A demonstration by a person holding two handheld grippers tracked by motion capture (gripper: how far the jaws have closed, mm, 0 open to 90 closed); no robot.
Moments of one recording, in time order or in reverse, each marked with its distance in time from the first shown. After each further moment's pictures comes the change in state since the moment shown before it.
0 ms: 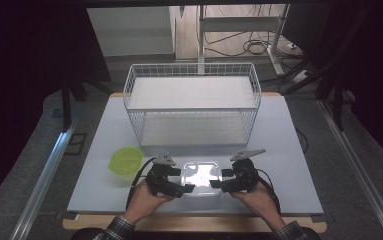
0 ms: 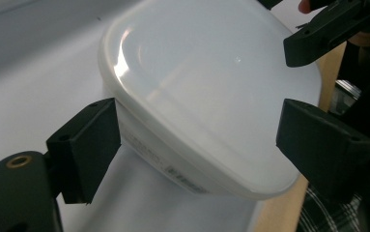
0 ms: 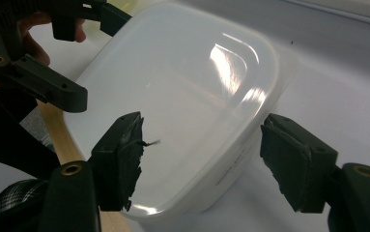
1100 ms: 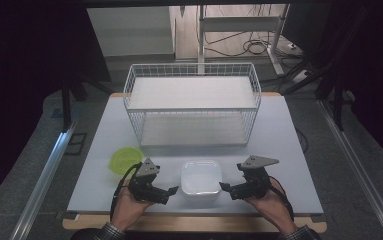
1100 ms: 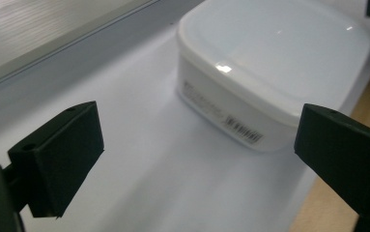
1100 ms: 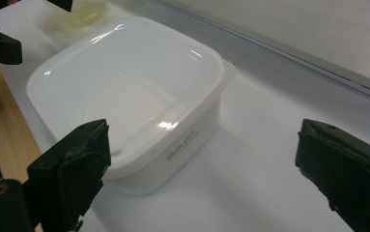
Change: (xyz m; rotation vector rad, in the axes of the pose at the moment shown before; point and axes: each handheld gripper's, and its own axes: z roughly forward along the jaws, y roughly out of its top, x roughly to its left) left arm -0.003 -0.027 -0.036 -0.083 0.239 0.099; right arm 0.000 -0.019 -0.024 -0.124 -0.169 -0.147
